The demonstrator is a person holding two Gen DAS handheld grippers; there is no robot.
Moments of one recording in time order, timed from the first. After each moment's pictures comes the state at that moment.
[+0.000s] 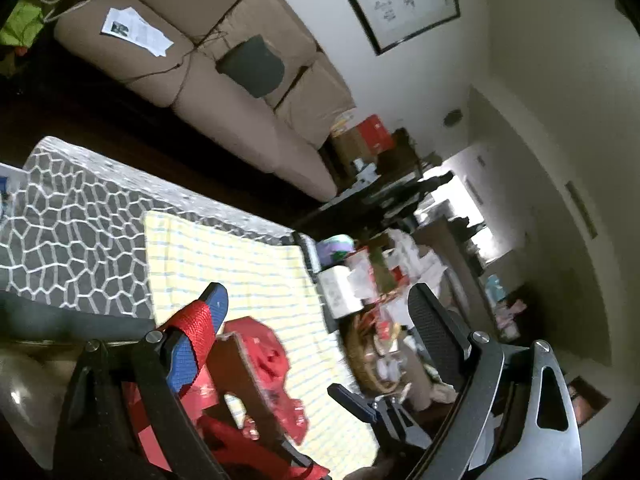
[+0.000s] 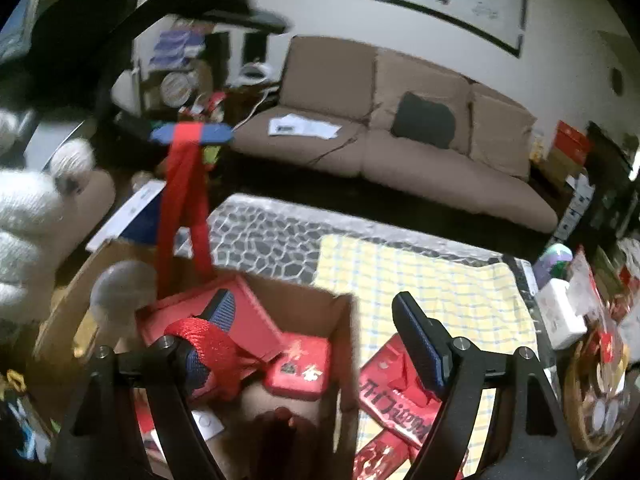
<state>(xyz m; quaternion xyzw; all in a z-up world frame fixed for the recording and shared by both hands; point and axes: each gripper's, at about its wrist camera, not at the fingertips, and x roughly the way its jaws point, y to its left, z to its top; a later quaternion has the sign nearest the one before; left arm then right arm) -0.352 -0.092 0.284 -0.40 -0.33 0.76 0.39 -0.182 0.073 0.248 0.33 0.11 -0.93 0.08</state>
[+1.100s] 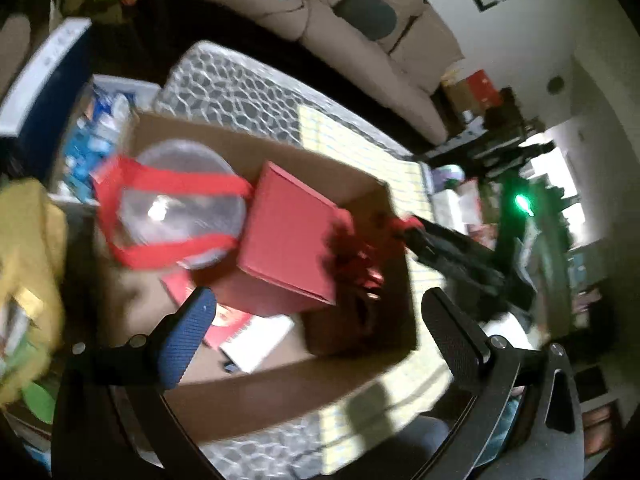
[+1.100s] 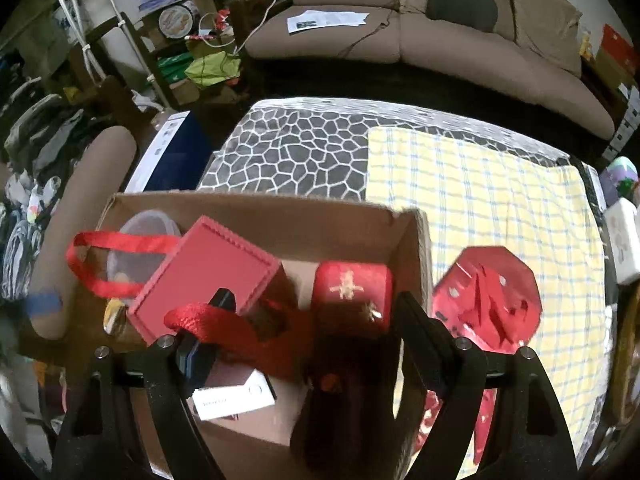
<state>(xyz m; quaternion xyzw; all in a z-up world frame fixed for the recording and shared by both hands) -0.218 -0.178 0.216 -0.55 -0.26 0.75 0.25 -0.247 0.079 0.205 0.52 0.02 -0.84 0.14</state>
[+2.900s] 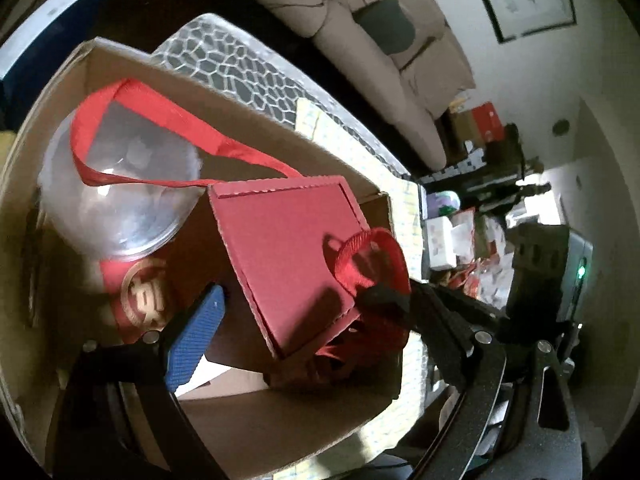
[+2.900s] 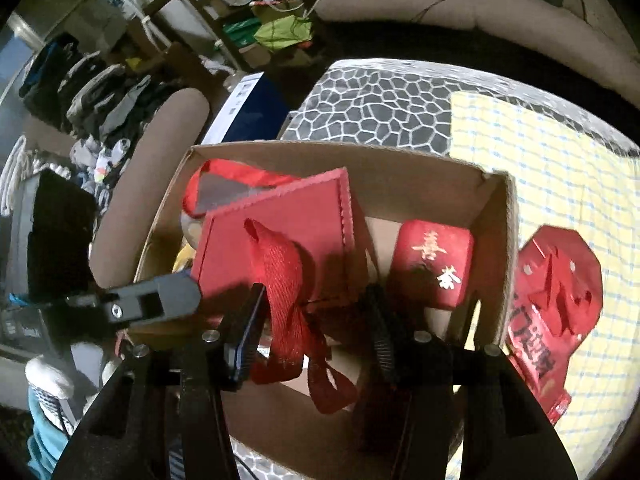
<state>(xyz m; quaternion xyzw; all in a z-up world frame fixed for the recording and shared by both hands) -0.242 -0.116 0.177 -0.54 -0.33 0.74 0.22 -0.227 0.071 0.199 0.57 -0.02 -0.78 0.27</state>
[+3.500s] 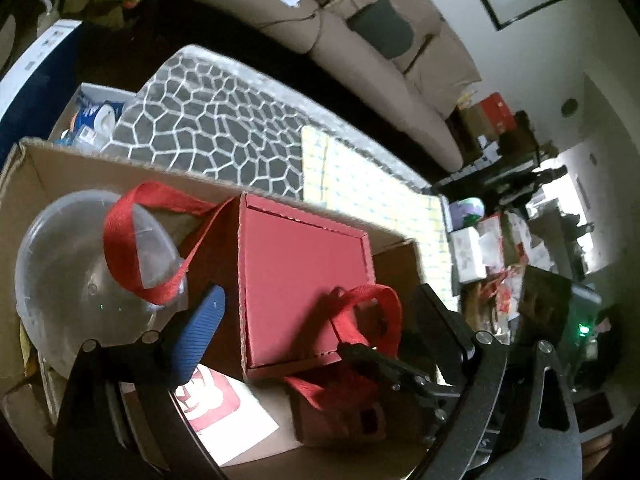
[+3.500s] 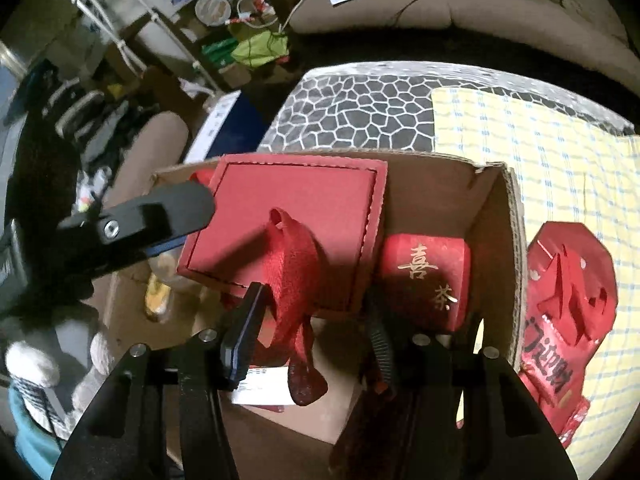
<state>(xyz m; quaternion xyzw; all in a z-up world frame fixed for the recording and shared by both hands) -0.288 -0.104 0.161 -0.53 -0.27 0.78 0.21 -0.246 0.073 0.167 0.56 -0.04 -0.79 0.24</state>
